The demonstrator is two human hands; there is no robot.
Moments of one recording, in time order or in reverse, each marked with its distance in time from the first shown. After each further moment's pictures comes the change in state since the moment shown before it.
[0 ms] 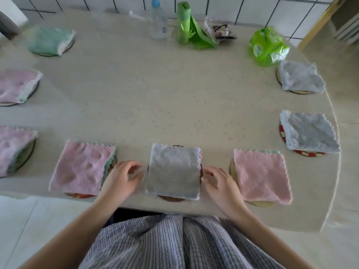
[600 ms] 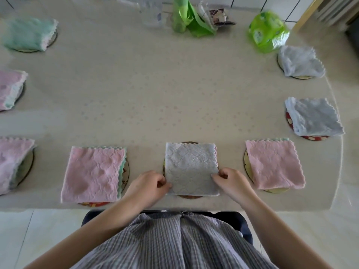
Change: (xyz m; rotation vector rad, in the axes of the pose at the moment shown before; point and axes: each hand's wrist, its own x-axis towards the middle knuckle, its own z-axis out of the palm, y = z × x) left_hand 0.015 -0.007 0.003 0.225 -0.419 0.148; right_hand 0.012 -0.032 0.022 -0.107 -0.092 0.455
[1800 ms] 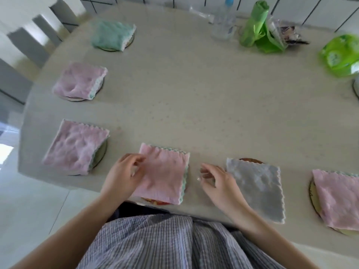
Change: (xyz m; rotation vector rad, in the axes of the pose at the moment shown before) left_hand -0.058 -0.161 -0.096 -0.259 0.495 -0.111; right_hand -0.021 -0.150 0.100 0.062 -0.047 -0.492
